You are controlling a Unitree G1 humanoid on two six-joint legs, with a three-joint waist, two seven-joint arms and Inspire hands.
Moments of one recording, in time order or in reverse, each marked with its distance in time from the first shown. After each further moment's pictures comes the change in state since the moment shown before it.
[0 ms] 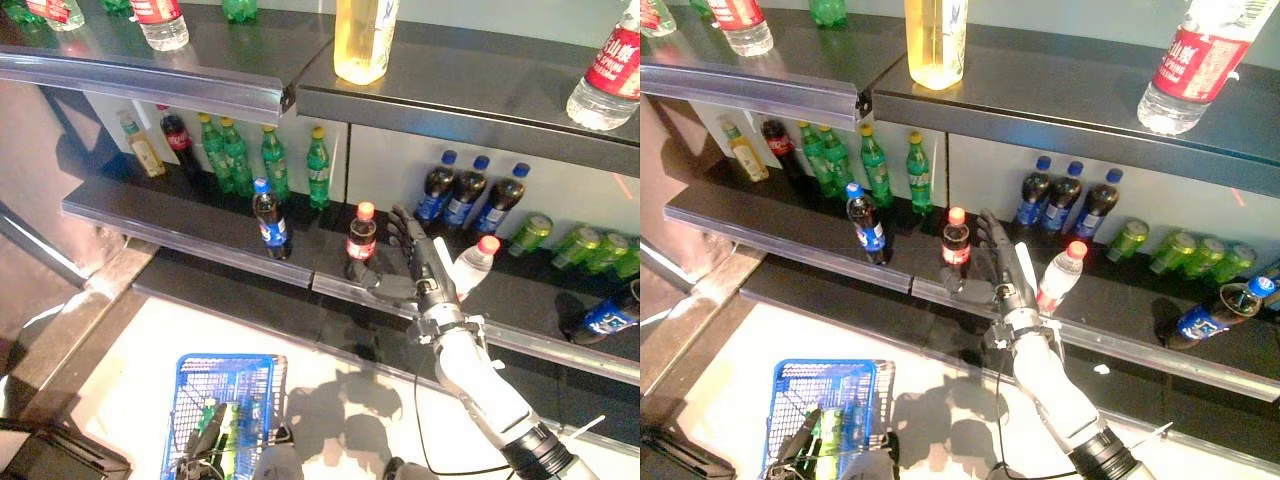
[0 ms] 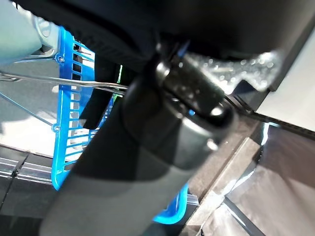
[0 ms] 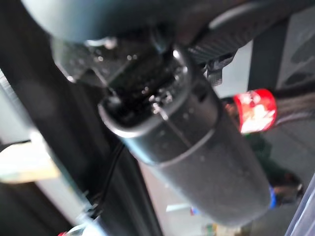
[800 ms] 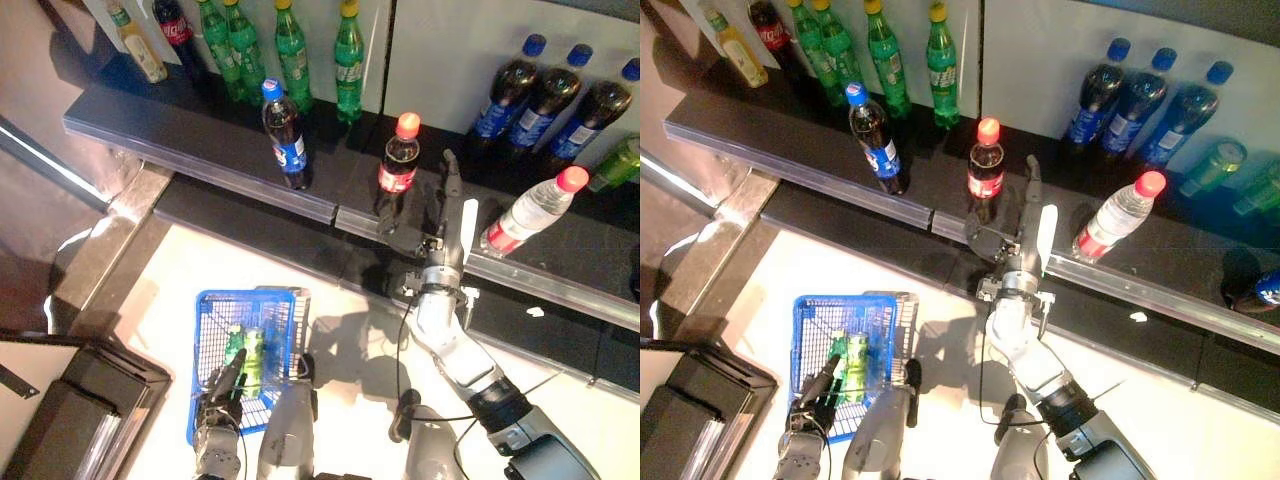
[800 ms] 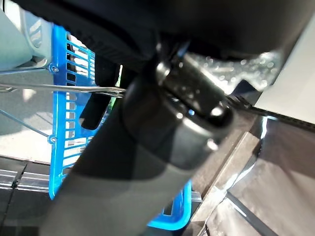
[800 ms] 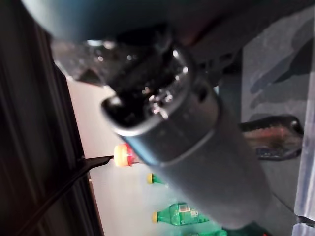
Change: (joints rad) left arm -0.110 0.013 -0.120 -0.129 -0.030 -0.010 -0.027; right arm -0.279 0.131 0.010 0.169 -0.148 0.046 -0.403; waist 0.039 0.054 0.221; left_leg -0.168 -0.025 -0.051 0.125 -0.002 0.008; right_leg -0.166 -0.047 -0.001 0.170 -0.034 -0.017
